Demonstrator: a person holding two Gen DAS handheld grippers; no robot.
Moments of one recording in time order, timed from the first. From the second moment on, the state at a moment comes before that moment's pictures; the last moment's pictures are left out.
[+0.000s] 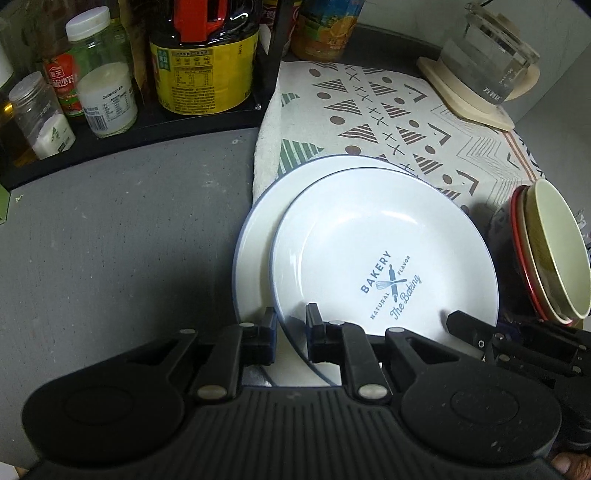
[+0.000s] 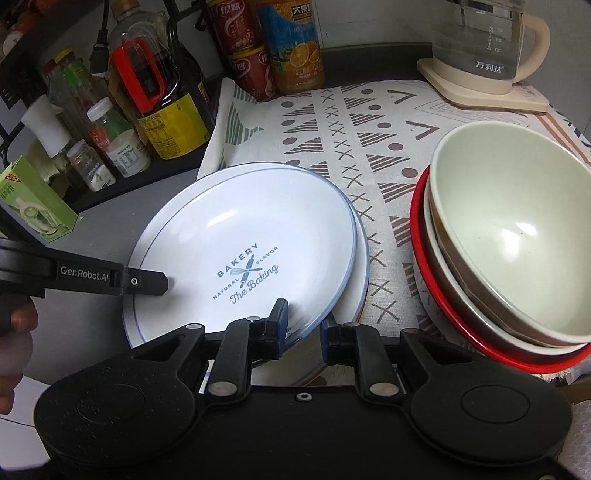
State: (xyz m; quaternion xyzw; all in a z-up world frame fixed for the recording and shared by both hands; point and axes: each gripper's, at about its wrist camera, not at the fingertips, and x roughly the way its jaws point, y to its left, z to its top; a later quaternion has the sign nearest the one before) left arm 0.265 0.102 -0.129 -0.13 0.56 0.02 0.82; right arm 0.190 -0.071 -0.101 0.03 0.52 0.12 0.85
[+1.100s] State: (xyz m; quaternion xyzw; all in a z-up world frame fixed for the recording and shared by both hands) left arm 0.251 0.103 -0.088 -0.18 0.50 0.08 0.84; right arm 0.194 -0.104 -0.066 0.07 0.47 0.16 0.87
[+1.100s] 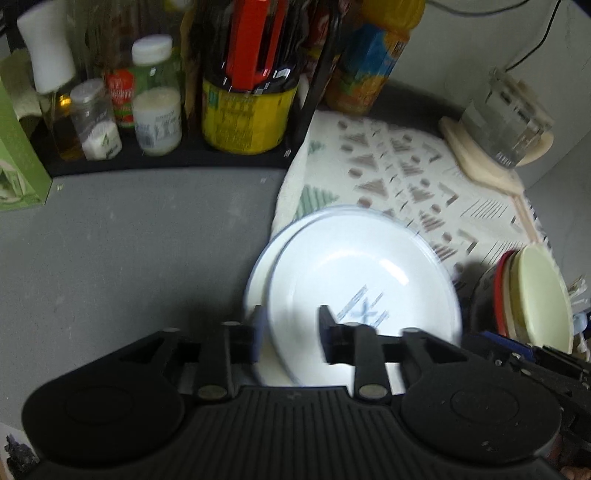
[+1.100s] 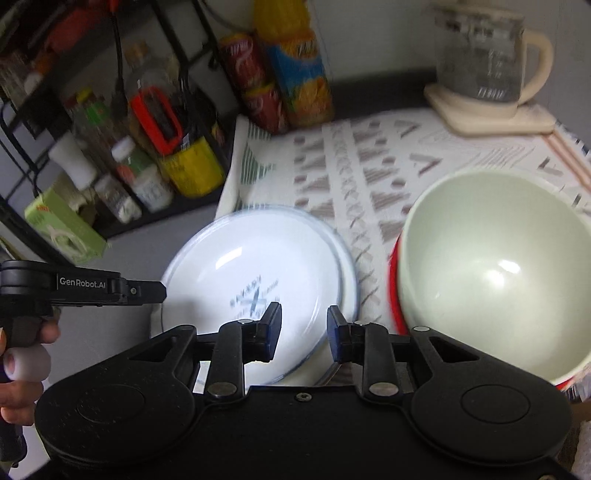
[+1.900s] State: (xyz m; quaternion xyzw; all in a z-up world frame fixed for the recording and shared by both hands) left arm 0.319 -0.009 -0.051 -0.15 0.46 -0.07 0.87; right arm 0.165 -0.227 -0.034 0.15 0.38 -0.03 0.91
